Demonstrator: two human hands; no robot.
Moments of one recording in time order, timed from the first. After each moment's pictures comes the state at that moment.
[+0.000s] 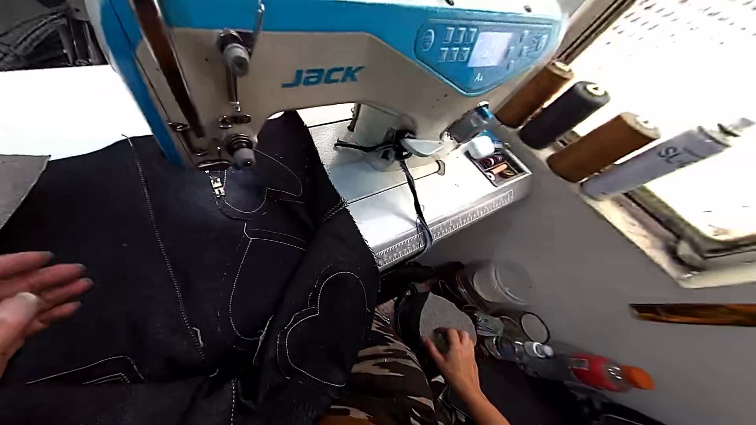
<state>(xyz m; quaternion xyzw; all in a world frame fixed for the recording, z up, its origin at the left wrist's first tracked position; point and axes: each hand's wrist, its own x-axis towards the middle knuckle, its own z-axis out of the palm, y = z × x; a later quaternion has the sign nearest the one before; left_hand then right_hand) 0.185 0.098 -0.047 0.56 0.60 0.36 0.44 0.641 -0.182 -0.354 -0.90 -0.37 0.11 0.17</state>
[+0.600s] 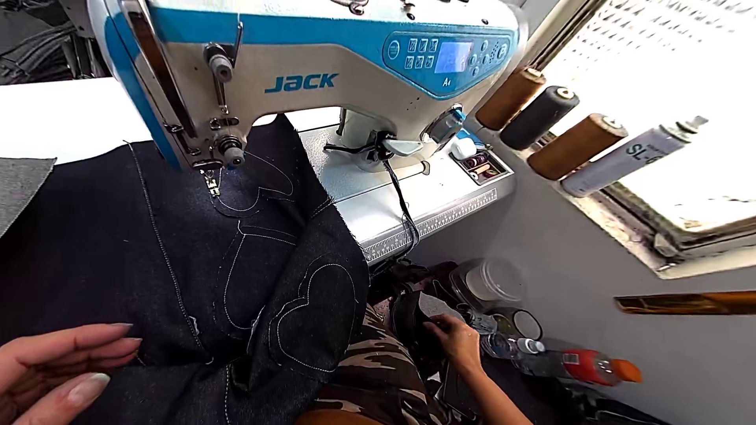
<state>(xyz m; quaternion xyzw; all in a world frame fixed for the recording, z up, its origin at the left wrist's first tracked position) 0.150 0.051 -0.048 0.76 0.37 0.25 0.47 0.657 -0.156 -0.320 -0.90 -0.38 0.12 0.19</state>
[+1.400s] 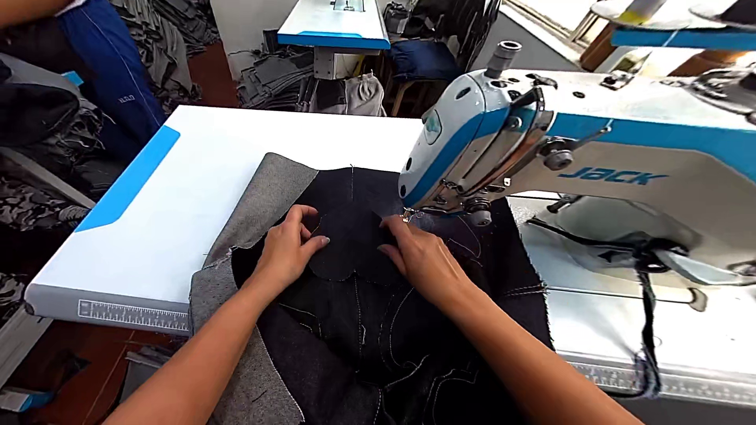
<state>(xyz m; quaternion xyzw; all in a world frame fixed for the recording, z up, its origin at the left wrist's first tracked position) 0.144 0.172 -0.117 0.68 0.62 0.30 0.27 0.392 0.179 -0.132 -0.46 -0.85 0.03 0.25</state>
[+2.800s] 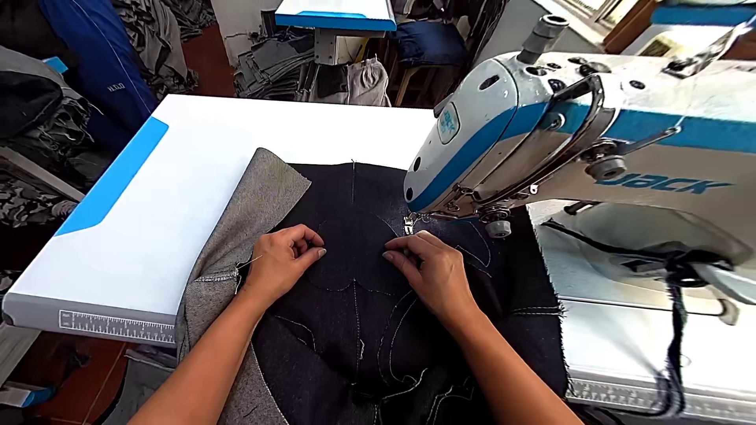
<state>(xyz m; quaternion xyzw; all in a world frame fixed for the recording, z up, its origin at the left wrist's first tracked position) 0.136 0.173 -0.149 0.73 0.56 0.36 0.18 0.404 0.180 -0.162 -0.49 -0.79 0.06 0.37</state>
